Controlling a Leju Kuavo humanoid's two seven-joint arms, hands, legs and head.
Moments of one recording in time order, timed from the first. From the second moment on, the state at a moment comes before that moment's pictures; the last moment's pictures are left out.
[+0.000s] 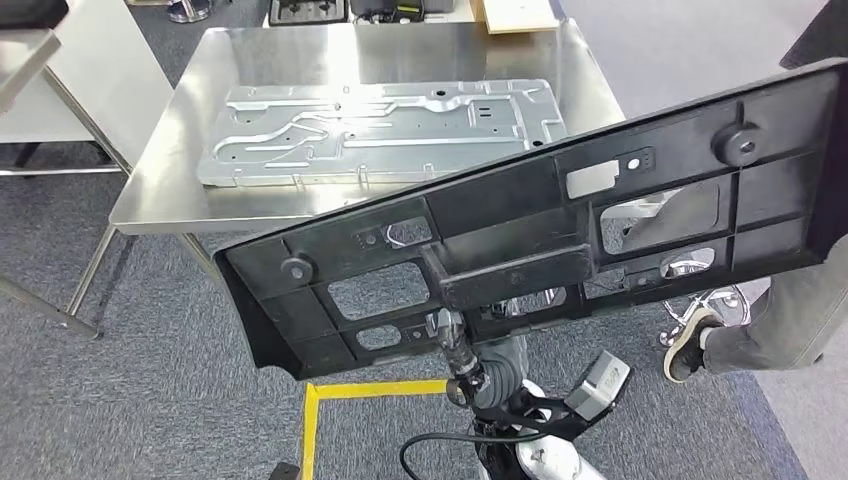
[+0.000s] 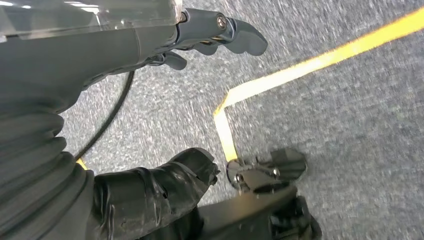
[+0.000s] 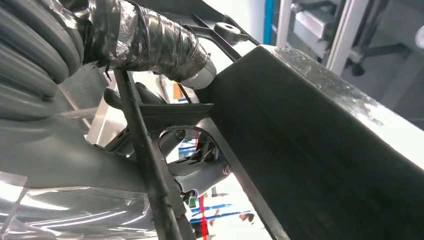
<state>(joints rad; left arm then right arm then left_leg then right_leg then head) -0.11 -0.01 -1.09 -0.23 0.64 0.35 -0.06 -0.21 -0.03 0.80 -1.79 -0.32 -0.17 -0.60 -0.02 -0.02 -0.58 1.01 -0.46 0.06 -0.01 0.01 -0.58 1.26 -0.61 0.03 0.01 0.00</state>
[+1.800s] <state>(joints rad) -0.10 0.01 -1.09 -0.22 0.72 0.38 -0.07 -0.46 -0.22 0.80 -1.71 0.55 -0.29 0.29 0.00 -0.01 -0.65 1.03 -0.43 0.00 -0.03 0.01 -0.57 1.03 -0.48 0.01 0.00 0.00</state>
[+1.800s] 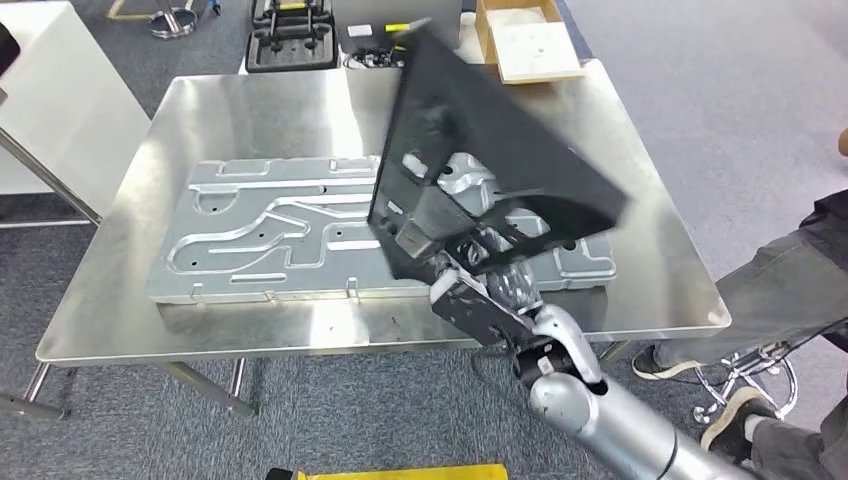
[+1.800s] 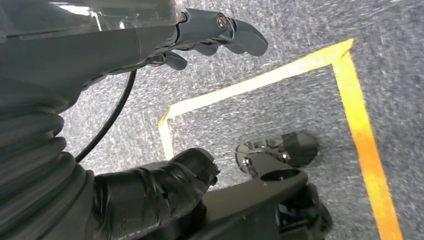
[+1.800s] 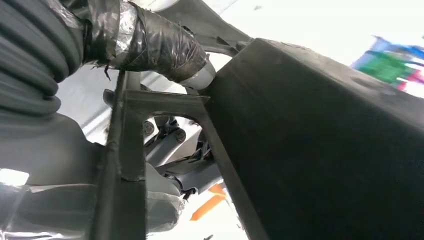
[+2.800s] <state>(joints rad) -0.11 0.01 -1.09 -0.22 0.74 0.37 -0.11 -0.77 -0.45 0.85 -1.61 0.90 0.31 0.62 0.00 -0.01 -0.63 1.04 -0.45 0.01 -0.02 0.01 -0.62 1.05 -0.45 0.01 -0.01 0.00</state>
